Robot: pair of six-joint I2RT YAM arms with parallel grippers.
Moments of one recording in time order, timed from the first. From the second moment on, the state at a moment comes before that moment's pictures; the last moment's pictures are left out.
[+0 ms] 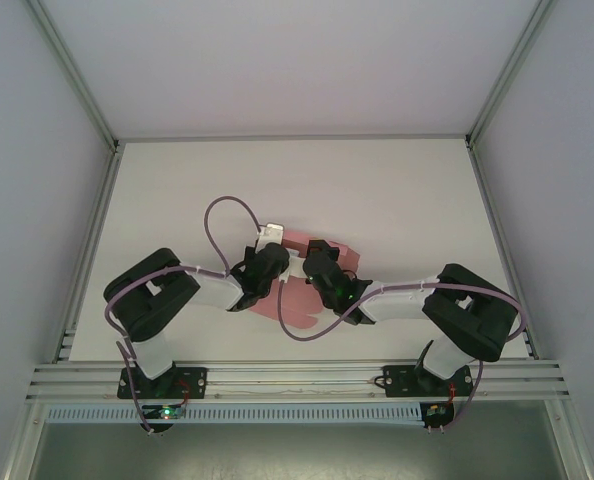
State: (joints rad) left arm -0.78 1.78 0.67 0.48 -0.56 -0.28; right arm 0.94 1.57 0.59 0.50 0.67 -0.99
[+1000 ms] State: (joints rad) left arm -0.79 1.78 0.68 0.44 -0.57 -0.37; right arm 0.93 1.57 0.59 0.47 0.65 -0.99
